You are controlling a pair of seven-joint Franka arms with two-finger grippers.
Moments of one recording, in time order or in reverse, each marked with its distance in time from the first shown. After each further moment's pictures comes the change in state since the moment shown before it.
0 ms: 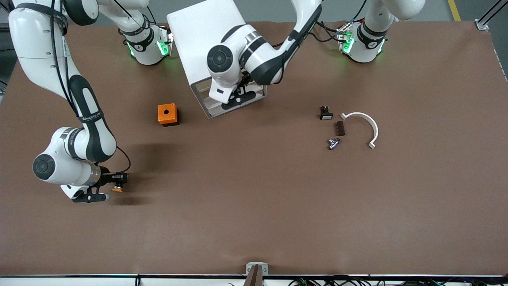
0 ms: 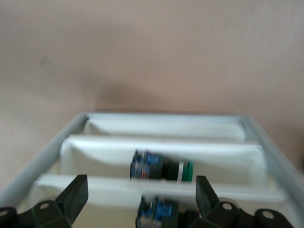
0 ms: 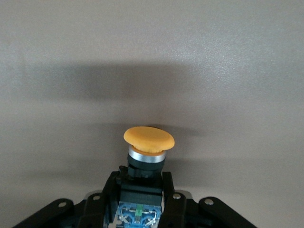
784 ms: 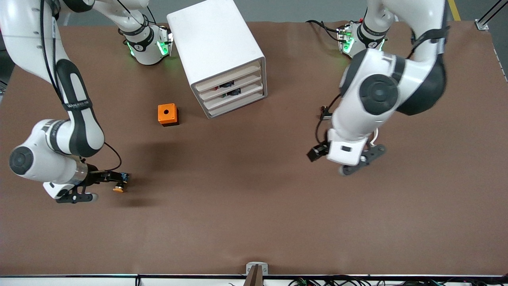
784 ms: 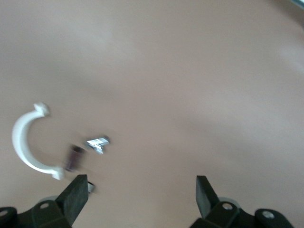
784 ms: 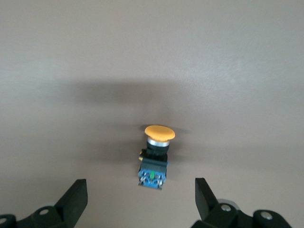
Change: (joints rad) left arm 0.521 -0.225 0.007 0.014 0.333 -0.058 0.355; right arm 0.000 -0.155 0.003 0.025 0.000 -0.117 0.000
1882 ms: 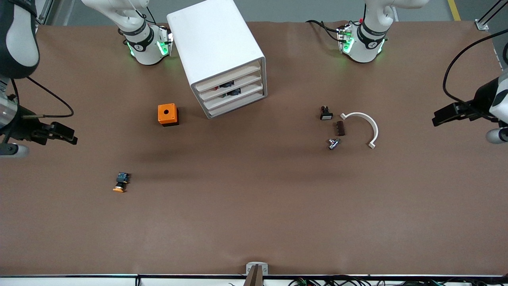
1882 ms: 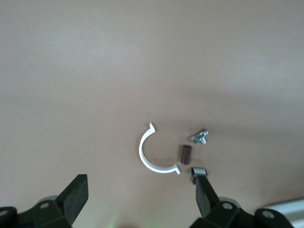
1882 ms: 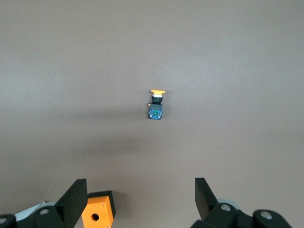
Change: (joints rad) left arm 0.406 -0.263 -0.081 -0.012 0.054 -0.287 0.683; right arm -0.002 -0.413 0.003 0.052 -0.060 -0.415 0.127
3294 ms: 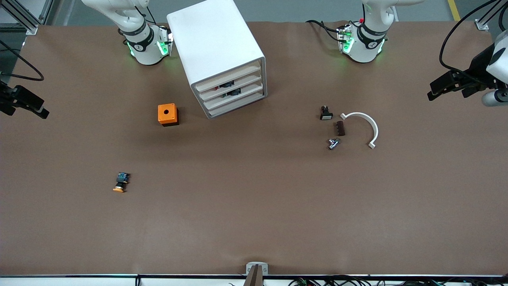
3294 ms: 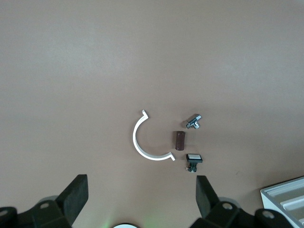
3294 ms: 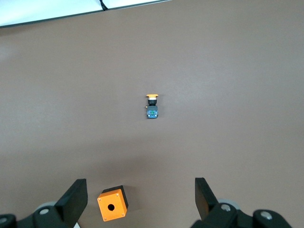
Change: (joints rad) left arm 0.214 -0.234 -0.249 -0.289 0.000 0.103 0.003; right arm -0.001 -0.149 -0.004 0.024 -0.019 -0.079 0.105
